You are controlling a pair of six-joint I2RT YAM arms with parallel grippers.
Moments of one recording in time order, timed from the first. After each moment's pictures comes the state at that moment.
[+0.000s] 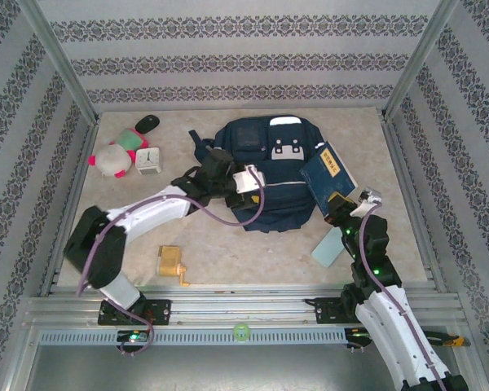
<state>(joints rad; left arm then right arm) -0.64 1.65 1.13 -0.14 0.25 0.67 0.18 0.41 0.25 -0.01 0.00 0.63</state>
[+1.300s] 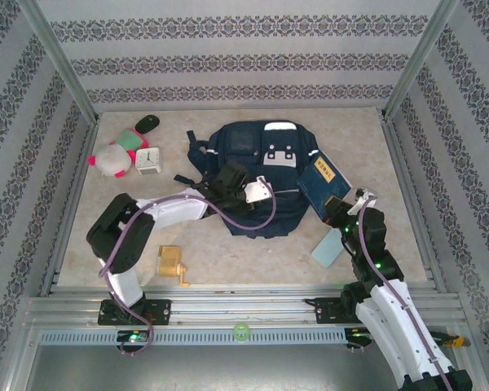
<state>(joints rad) -0.70 1.76 1.09 -0.09 0.16 0.56 0.18 0.49 0.34 -0.16 -0.04 0.63</state>
